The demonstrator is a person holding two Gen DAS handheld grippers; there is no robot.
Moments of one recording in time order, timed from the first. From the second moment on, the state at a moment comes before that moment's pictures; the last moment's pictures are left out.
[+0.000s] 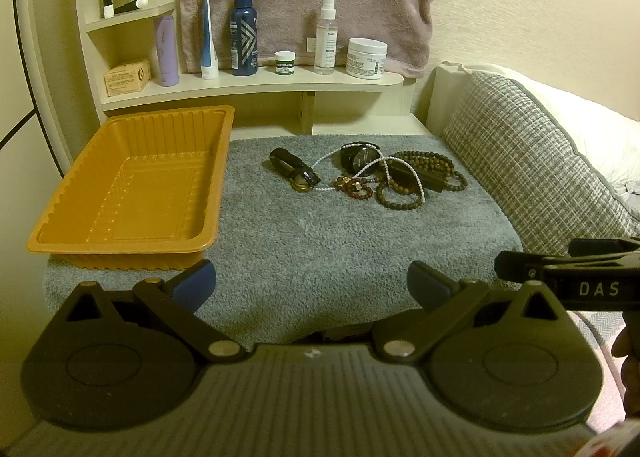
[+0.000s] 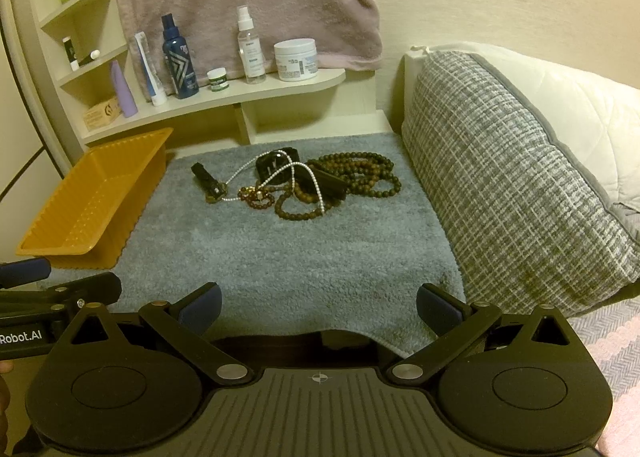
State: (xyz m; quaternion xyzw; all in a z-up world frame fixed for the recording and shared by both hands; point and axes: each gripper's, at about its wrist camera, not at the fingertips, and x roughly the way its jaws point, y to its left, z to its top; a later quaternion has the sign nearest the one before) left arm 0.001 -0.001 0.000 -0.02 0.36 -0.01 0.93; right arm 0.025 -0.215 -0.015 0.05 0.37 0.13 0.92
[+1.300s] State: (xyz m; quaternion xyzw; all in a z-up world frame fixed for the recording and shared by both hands) left arm 0.001 -0.001 -0.001 -0.02 0.36 -0.01 0.93; right arm 0.025 -0.215 -0.016 0.05 0.37 0.13 0.92
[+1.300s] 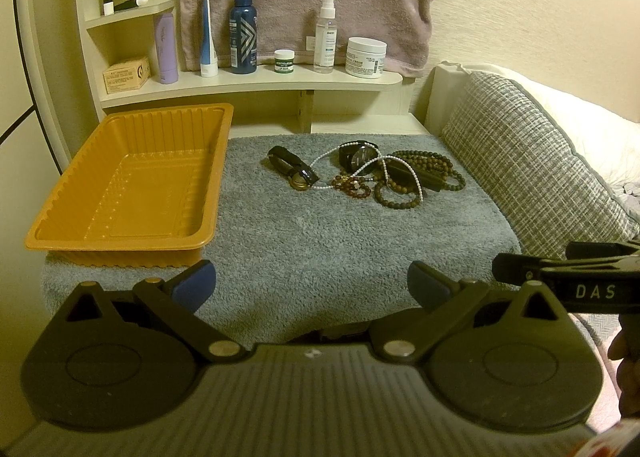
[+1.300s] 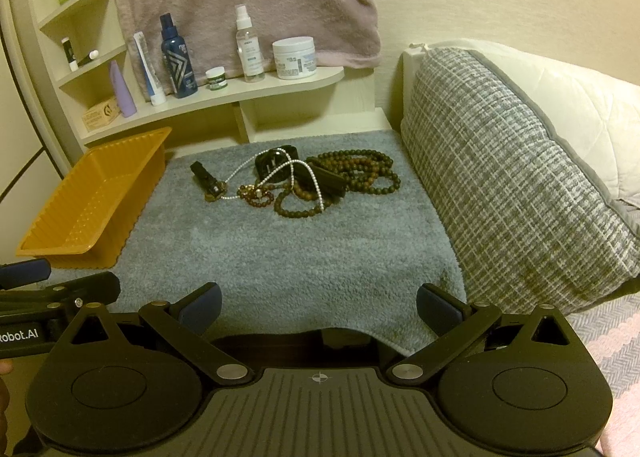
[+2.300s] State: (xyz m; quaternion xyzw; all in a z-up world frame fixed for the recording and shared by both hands) left arm 0.007 0.072 0.013 -0.12 0.32 0.01 0.94; right arm 0.042 -0.205 -0.007 0.05 0.34 0.15 0.93
